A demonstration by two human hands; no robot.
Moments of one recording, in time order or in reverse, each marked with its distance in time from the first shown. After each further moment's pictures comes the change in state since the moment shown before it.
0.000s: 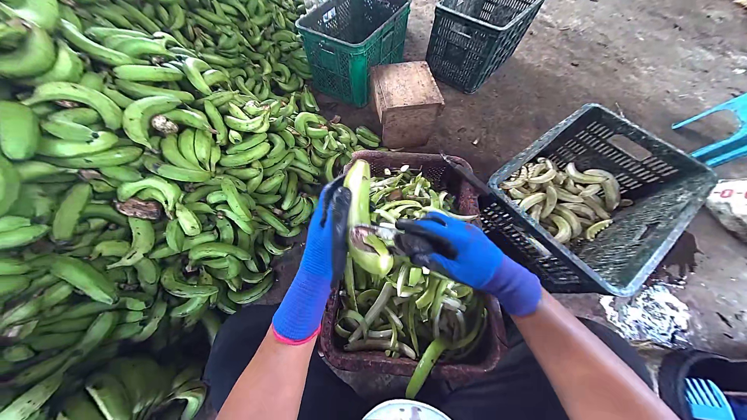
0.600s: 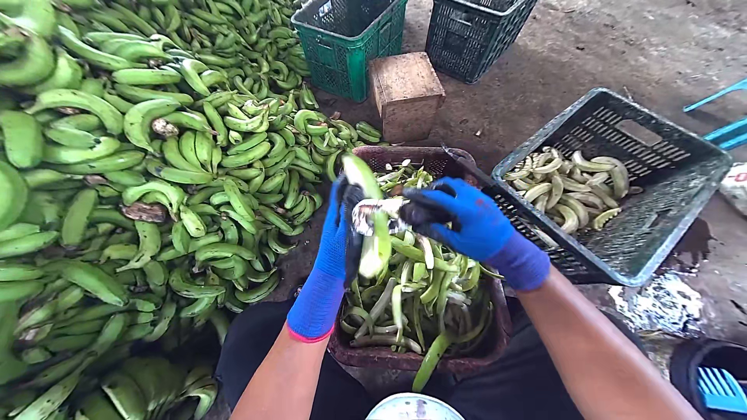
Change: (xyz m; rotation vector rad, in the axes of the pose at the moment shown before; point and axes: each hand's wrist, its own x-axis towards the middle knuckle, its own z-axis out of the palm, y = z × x) left_hand -0.008 0.000 0.010 -0.027 -0.069 0.071; right_hand 0.020 0.010 -0.012 -0.164 0.122 -0.060
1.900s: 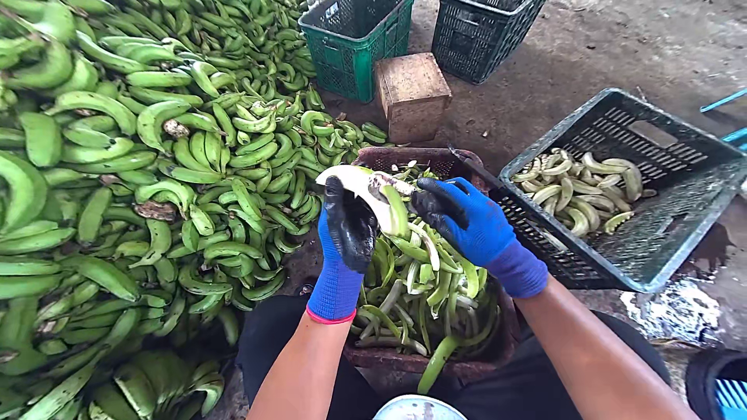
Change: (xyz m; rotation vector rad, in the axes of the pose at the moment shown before) left_hand 0.024 -0.019 0.011 -0.729 0.078 0.095; right_hand -0.001 -0.011 0.008 0.032 0.070 0.191
